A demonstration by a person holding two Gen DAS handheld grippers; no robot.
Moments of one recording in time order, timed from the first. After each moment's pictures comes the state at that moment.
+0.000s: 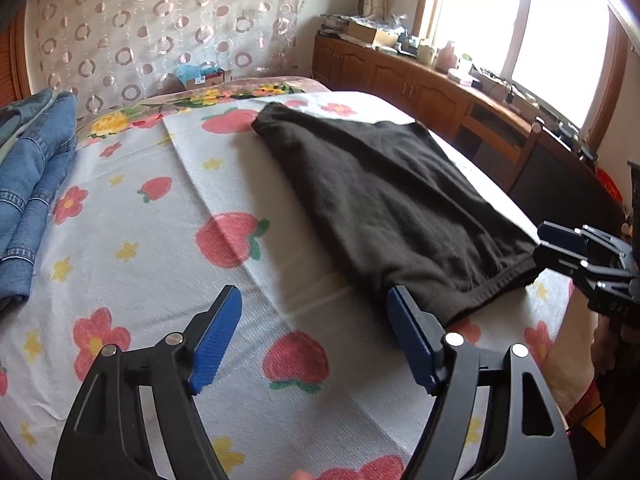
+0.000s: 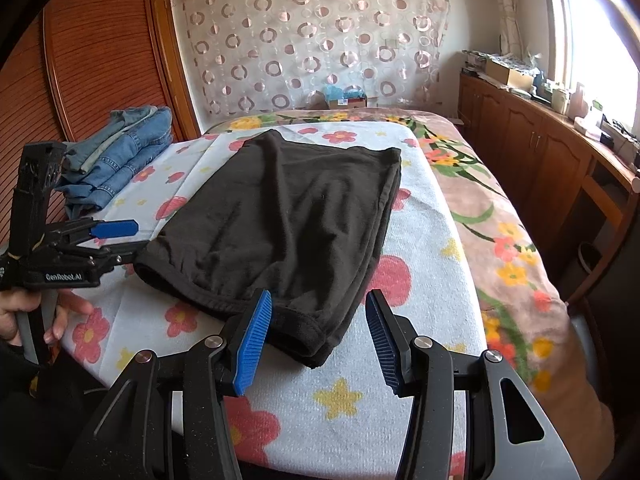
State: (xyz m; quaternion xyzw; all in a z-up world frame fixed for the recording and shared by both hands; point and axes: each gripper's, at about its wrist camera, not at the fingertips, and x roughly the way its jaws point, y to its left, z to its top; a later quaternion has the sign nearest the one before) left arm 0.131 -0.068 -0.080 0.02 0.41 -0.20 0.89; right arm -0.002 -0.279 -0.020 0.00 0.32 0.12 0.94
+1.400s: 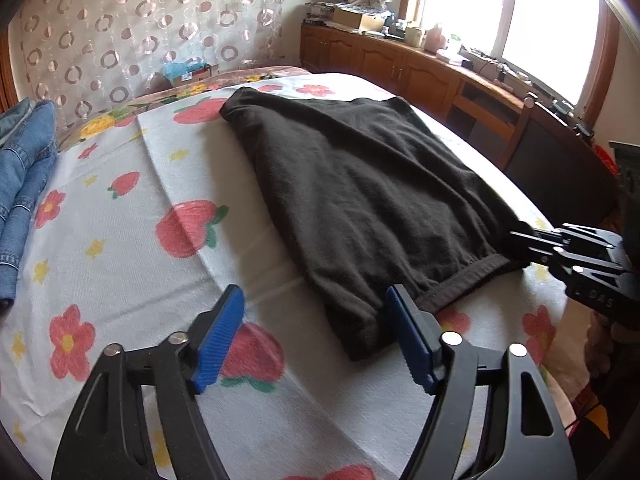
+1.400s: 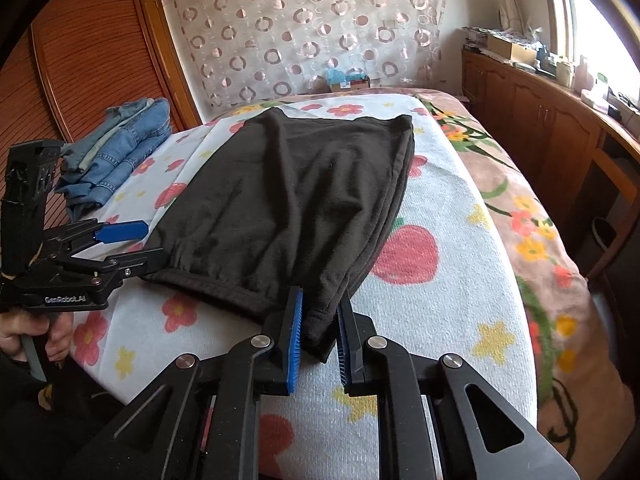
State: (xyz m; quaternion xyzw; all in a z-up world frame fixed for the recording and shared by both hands) left arm 0.124 -0.096 -0.096 0.05 0.43 -0.22 0.88; right arm 0.011 -0.282 -0.042 0.03 0.35 0.14 0.92
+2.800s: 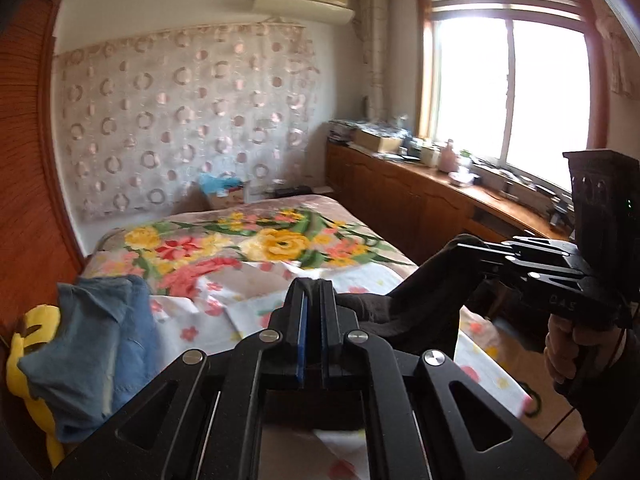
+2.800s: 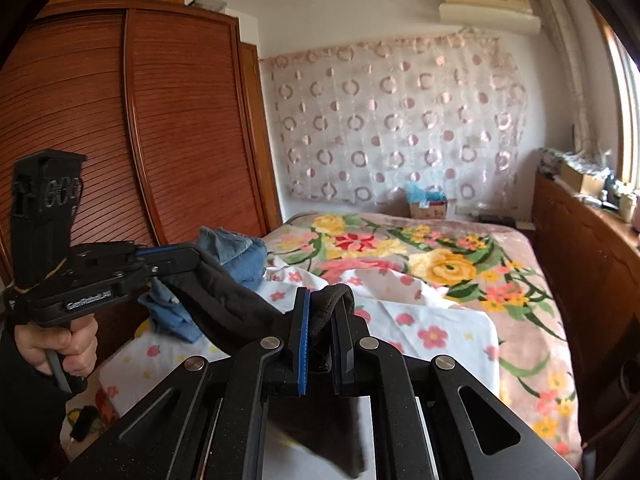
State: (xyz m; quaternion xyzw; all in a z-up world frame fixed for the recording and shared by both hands) left arm 0.162 -0.019 0.116 0.02 0.24 -0.17 0.95; right arm 0.089 -0.222 0.129 -0.01 0.19 0.27 0.95
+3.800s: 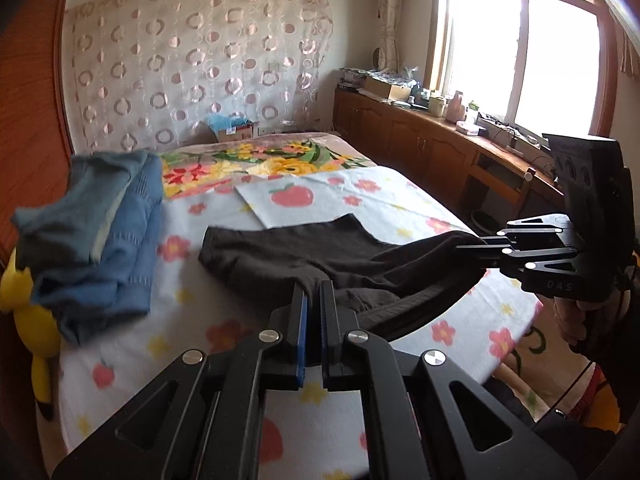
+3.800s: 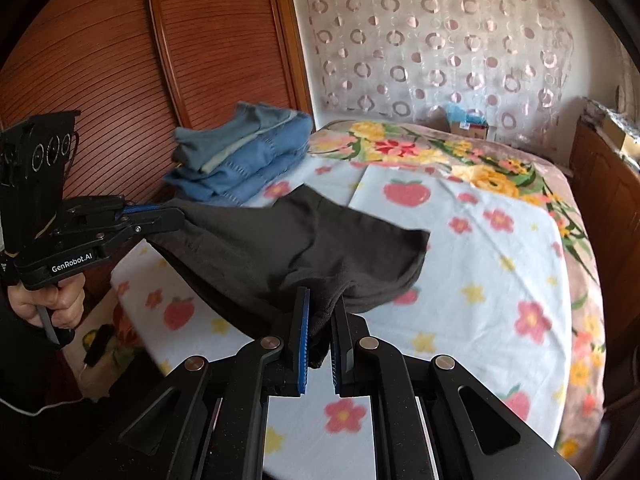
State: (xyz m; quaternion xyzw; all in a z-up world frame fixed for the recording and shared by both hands) left arm 0.066 0.009 0.004 0.01 0.33 -0.17 0.93; right arm 0.073 -0.191 0.051 -0.05 0.31 0.32 0.89
